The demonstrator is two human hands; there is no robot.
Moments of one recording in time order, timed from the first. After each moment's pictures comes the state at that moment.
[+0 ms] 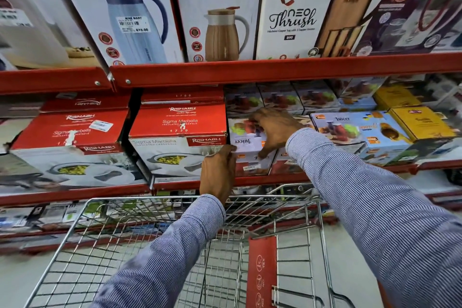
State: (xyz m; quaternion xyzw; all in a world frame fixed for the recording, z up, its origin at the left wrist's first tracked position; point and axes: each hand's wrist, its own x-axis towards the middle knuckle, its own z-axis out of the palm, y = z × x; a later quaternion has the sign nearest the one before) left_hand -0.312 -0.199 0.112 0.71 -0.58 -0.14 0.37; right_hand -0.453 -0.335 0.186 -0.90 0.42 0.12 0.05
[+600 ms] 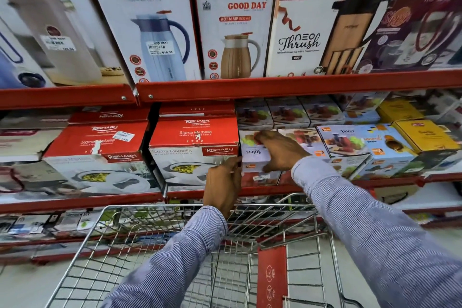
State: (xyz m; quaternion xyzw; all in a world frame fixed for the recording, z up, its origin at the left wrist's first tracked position) left_hand -0.295 -0.175 0.131 0.70 -0.59 -0.15 0.38; right_hand -0.448 -0.299 0.172 -0.89 0.45 0.04 0.10
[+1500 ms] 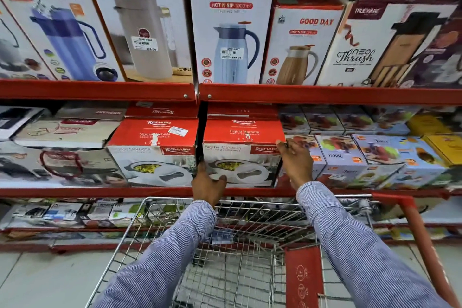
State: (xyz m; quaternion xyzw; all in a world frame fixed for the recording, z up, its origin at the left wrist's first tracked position) left_hand -0.158 -0.131 0.115 0.80 -0.37 -0.27 0.38; right_hand -0.345 -0.215 0.169 -0.51 0.64 -0.41 0.40
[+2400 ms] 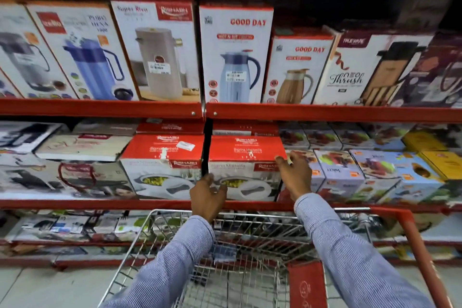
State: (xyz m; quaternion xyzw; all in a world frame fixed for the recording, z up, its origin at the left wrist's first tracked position) left_hand -0.153 -0.105 0.155 0.78 -0.39 -0.26 0.42; right_hand -0.338 -0.204 0.195 -0.55 0.66 -0.38 0.35
